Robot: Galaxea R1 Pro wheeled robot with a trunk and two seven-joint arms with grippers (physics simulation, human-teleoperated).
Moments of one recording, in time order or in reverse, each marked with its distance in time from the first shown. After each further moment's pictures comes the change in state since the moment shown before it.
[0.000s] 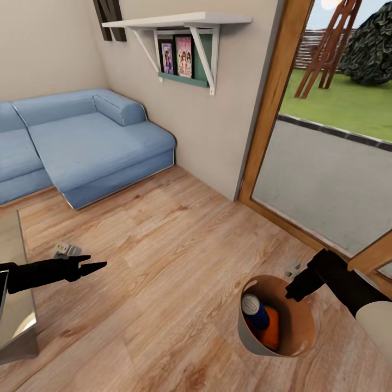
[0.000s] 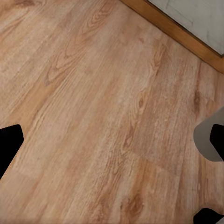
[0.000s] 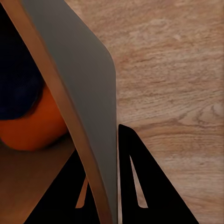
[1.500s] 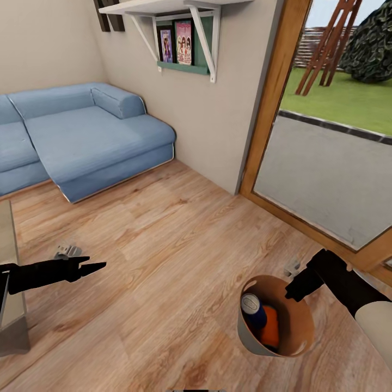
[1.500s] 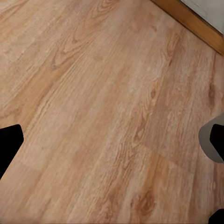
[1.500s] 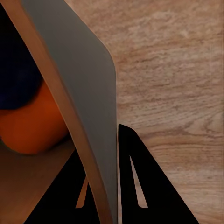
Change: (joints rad) left arm -0.001 0.000 0.000 0.021 0.002 -0.001 0.030; right arm 0.000 0.002 0.002 0.000 0.002 -0.001 -0.002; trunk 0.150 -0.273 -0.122
